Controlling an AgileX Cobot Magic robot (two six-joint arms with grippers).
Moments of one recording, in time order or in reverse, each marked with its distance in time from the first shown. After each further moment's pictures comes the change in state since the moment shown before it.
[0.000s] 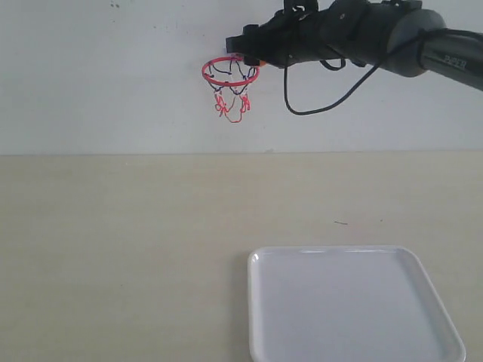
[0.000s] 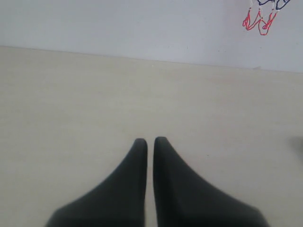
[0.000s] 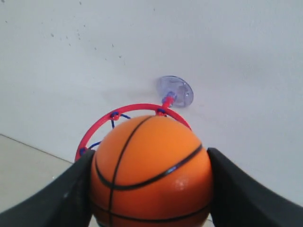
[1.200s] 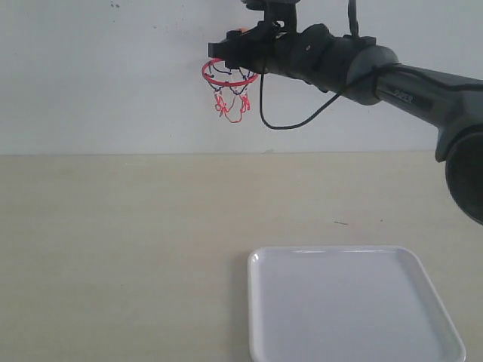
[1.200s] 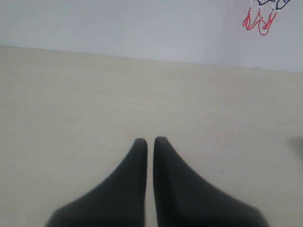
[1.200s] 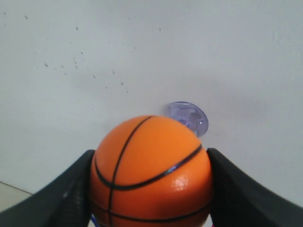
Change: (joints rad) left arm 0.000 0.000 0.000 0.000 0.000 0.000; right arm 0.048 0.140 -0.124 0.051 -0.179 0.000
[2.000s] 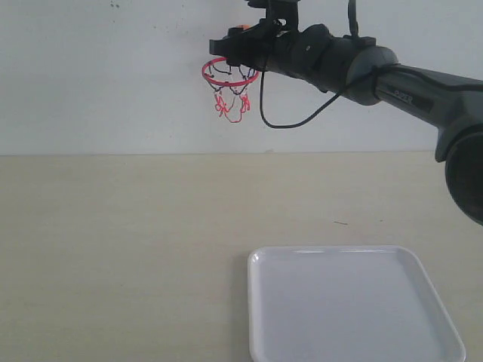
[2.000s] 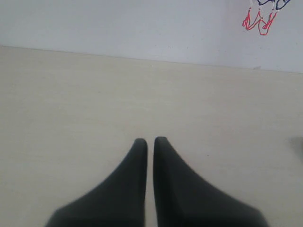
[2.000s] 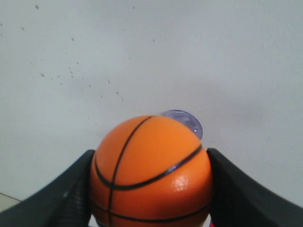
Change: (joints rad) left arm 0.000 0.000 0.000 0.000 0.000 0.000; right arm 0.000 0.000 0.000 0.002 -0.030 0.005
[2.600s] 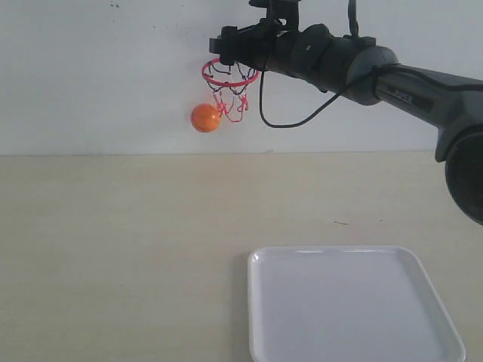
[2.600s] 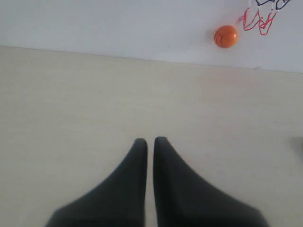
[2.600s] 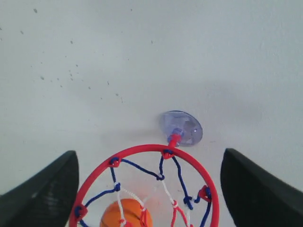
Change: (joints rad) left arm 0.000 0.000 0.000 0.000 0.000 0.000; right arm 0.000 0.000 0.000 0.002 -0.002 0.013
